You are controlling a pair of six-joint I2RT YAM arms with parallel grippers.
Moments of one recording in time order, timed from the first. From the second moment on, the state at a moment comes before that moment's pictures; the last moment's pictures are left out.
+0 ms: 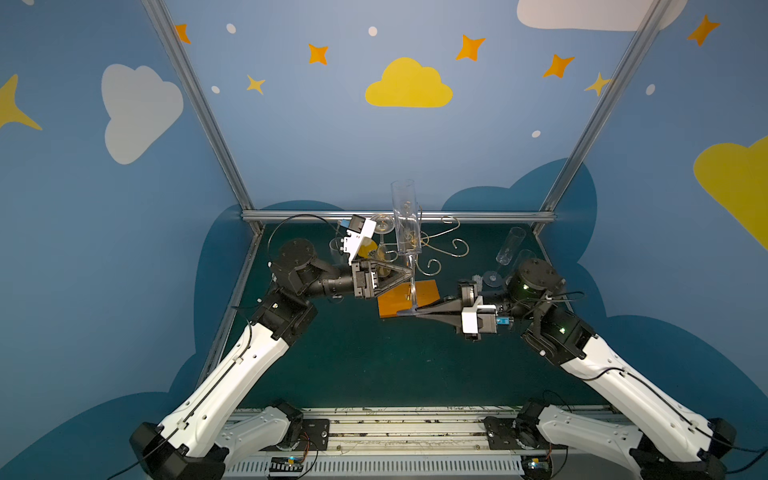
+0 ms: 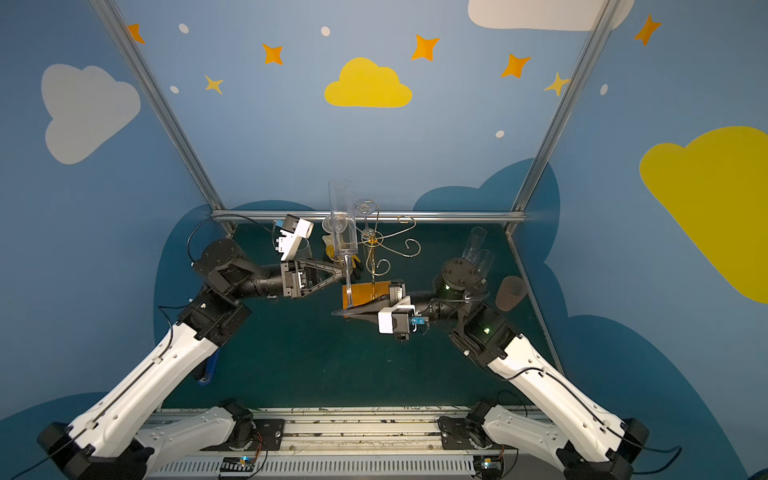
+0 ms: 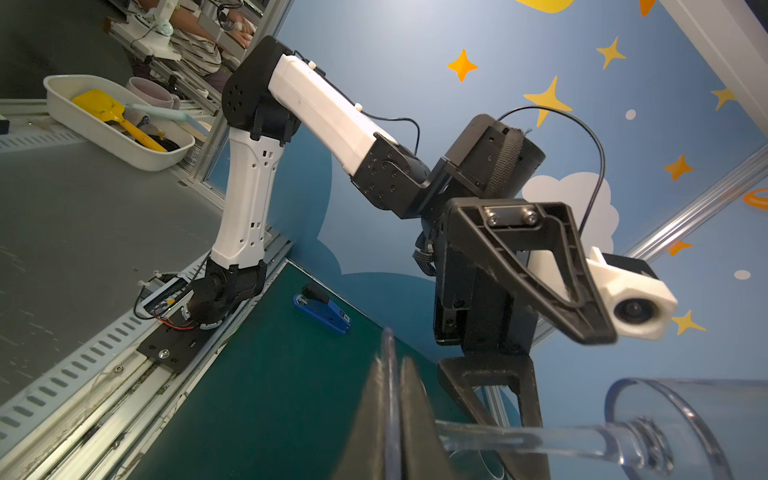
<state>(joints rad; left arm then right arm) -0.53 1.09 1.16 0.05 0.94 -0.98 0.84 1.02 1.14 -0.11 -0.88 -0.71</state>
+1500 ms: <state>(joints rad) -0.56 1.05 1.13 0.05 0.87 -0.97 0.95 0.93 1.09 -0.18 -0.66 -0.81</state>
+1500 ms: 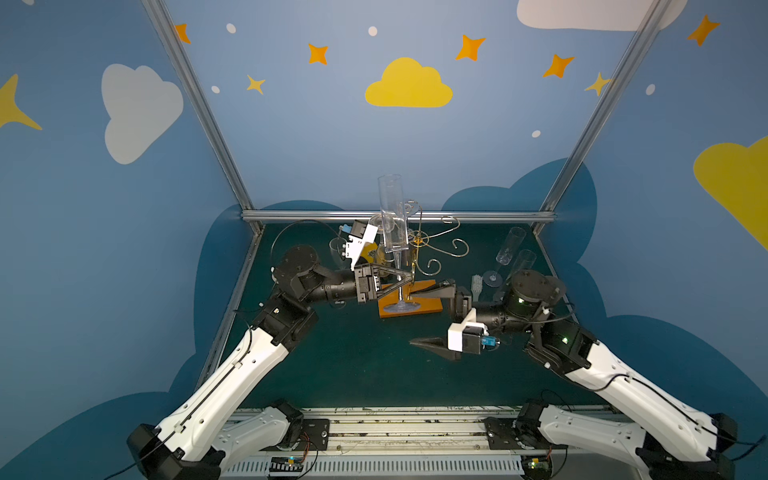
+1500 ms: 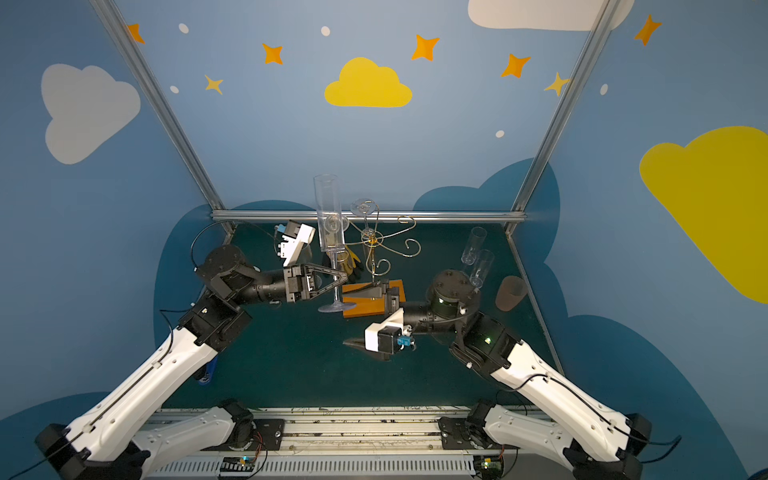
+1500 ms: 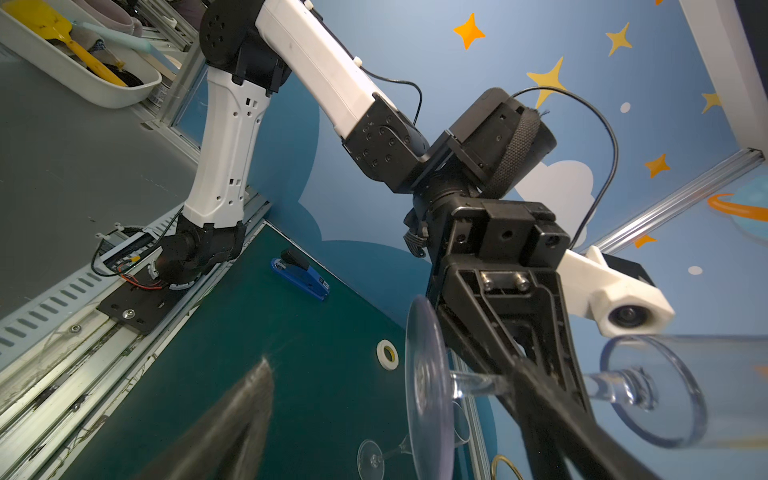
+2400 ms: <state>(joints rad) -0.56 0.82 1.07 -0.35 0.52 -0.28 0.95 0.73 1.01 -0.07 -0.07 -0.25</state>
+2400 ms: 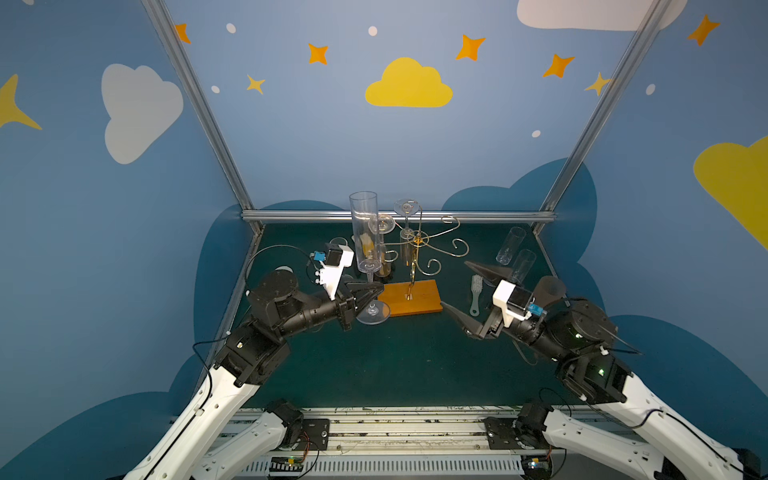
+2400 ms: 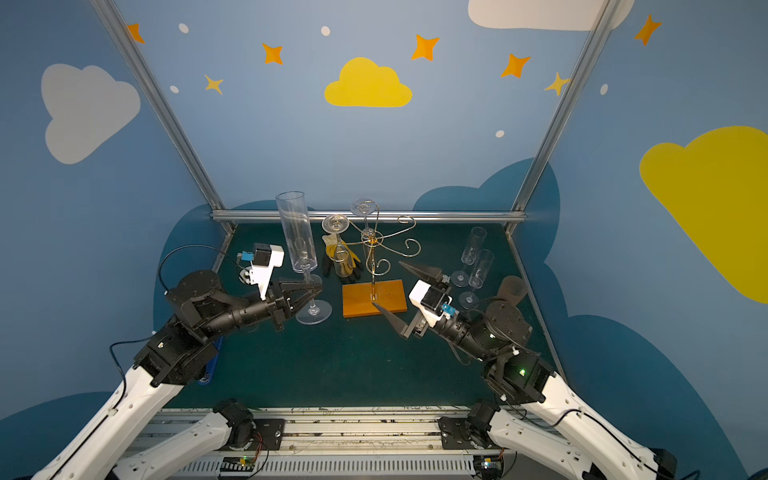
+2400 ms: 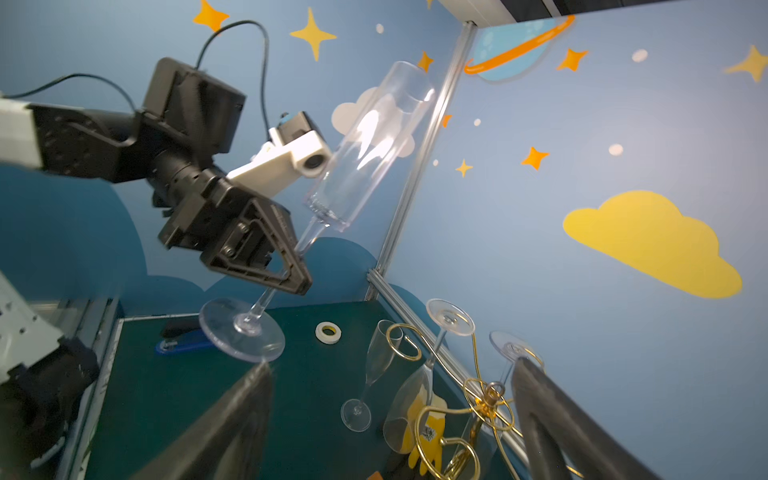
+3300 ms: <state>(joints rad) -0.76 0.89 1.07 -0.41 0.37 0.00 0.93 0.89 1.13 -0.16 -0.24 0.14</state>
